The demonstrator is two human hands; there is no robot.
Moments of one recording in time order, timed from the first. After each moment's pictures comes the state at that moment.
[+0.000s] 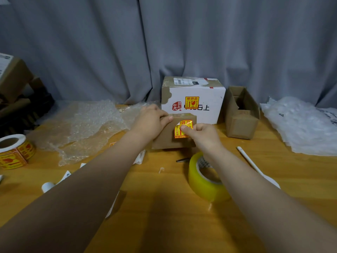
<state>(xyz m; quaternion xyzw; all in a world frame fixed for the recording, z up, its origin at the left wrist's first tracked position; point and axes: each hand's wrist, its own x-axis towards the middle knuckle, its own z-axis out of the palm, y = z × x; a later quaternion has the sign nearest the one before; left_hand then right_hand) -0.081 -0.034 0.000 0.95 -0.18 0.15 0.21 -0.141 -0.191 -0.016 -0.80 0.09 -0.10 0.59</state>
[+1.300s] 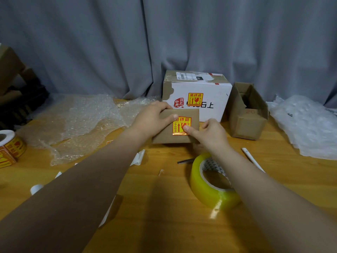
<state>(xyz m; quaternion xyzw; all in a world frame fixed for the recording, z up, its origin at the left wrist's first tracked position) -0.062 -0.035 -0.008 0.91 -0.21 0.11 0.33 -0.113 -0.211 -0.027 -0.89 0.13 -0.12 0.43</state>
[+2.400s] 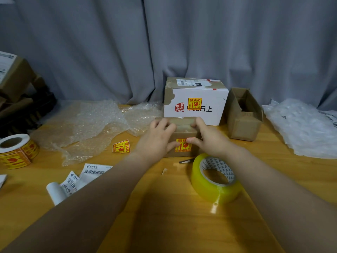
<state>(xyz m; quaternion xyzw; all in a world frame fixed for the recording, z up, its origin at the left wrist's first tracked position) -0.116 -0.032 -0.031 0.94 -0.26 0.18 0.09 -0.130 -0.223 -0.017 -0.95 -0.11 -0.04 0.28</state>
